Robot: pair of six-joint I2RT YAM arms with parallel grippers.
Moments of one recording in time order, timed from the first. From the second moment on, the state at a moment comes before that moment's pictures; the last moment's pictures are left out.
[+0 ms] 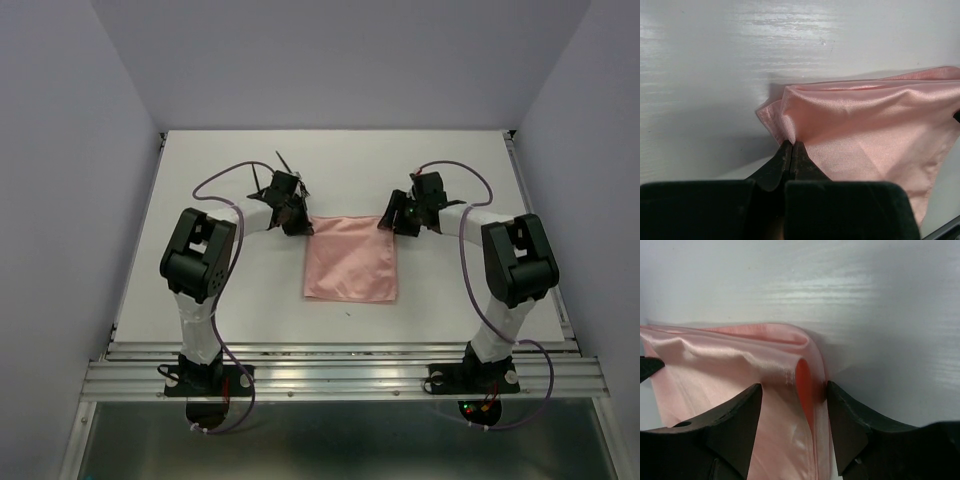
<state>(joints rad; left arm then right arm) -0.43 1.94 1.21 -0.21 0.18 -0.62 0.26 1.82 1.06 -0.13 -0.24 0.53</state>
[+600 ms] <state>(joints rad) -0.43 1.92 1.24 -0.24 0.23 -0.58 0.26 1.63 1.01 -0.09 -0.26 0.57</state>
